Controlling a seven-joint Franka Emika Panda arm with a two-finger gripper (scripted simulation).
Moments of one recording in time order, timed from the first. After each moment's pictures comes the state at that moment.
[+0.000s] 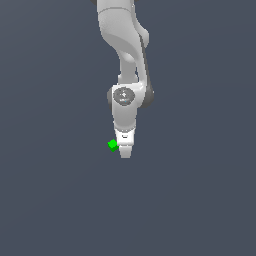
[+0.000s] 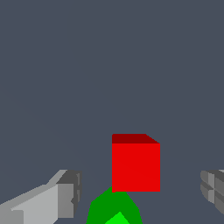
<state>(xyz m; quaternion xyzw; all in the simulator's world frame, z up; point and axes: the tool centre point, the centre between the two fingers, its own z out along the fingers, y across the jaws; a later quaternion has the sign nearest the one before) -0.032 -0.013 0.066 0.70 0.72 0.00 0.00</state>
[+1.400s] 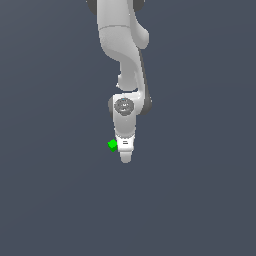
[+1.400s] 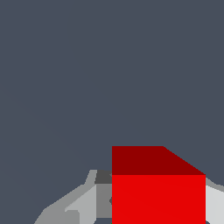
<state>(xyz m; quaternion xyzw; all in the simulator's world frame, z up) -0.032 -0.012 0.022 0.69 0.72 0.00 0.00</state>
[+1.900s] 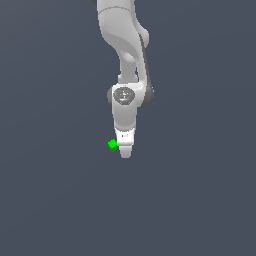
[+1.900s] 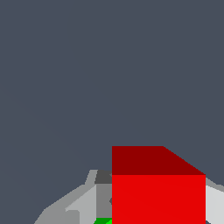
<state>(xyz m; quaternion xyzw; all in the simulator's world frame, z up) -0.034 -0.012 0.066 0.69 0.72 0.00 0.00</state>
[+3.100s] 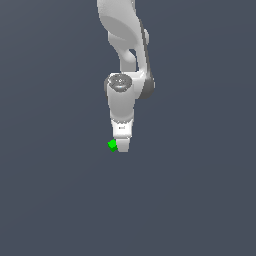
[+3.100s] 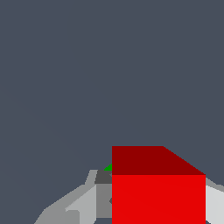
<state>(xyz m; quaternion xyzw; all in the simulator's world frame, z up) -0.035 -0.022 0.111 0.69 0.72 0.00 0.00</state>
